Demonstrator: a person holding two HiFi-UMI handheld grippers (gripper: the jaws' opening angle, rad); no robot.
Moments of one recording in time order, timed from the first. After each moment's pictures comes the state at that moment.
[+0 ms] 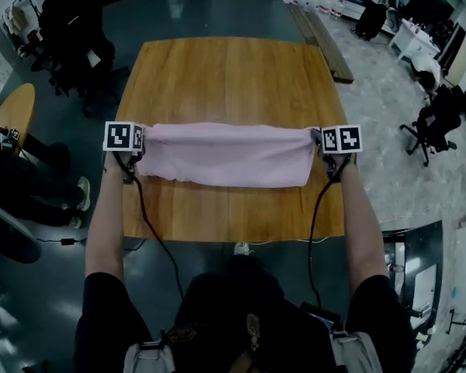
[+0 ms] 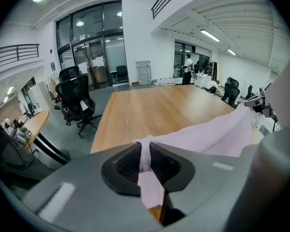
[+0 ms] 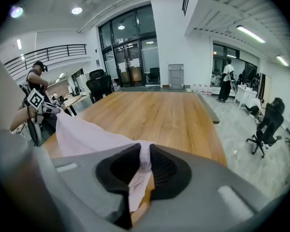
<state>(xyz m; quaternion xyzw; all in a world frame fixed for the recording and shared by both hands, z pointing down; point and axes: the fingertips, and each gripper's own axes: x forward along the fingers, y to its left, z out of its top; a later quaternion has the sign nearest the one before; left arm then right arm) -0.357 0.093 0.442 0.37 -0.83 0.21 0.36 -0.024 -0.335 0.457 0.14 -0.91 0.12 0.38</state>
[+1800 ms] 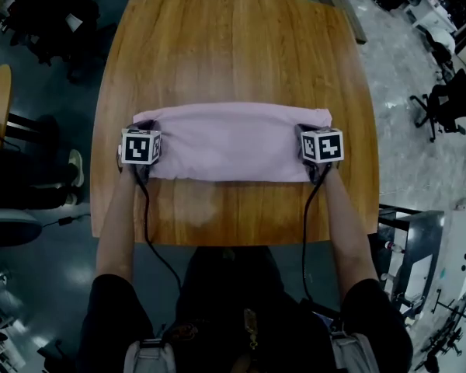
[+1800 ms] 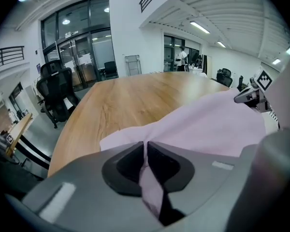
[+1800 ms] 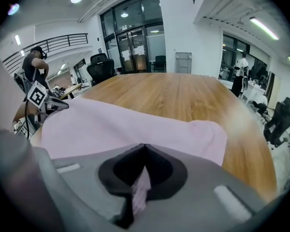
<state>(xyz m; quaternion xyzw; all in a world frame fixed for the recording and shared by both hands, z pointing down) -0.373 0.042 0.565 0.42 -0.80 0.25 0.36 -0.102 -0.286 0.581 0.11 -0.89 0.12 0.43</state>
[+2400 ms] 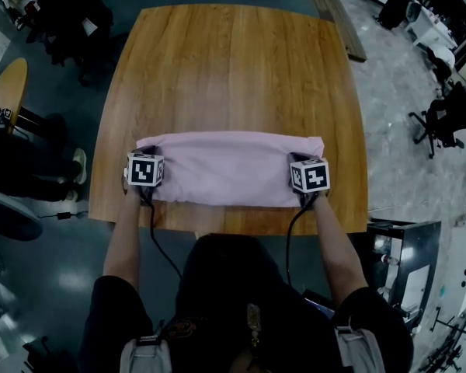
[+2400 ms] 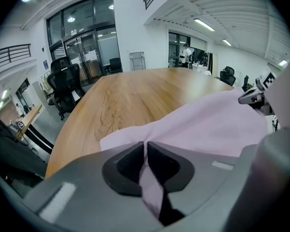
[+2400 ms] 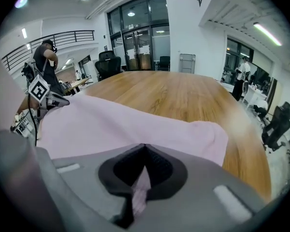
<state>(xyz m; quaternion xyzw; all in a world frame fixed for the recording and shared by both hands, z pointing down) -0.274 0.096 0.573 0.38 -0.80 0.24 0.39 -0.013 -0.236 0.583 0.10 -0.89 0.09 0.44</state>
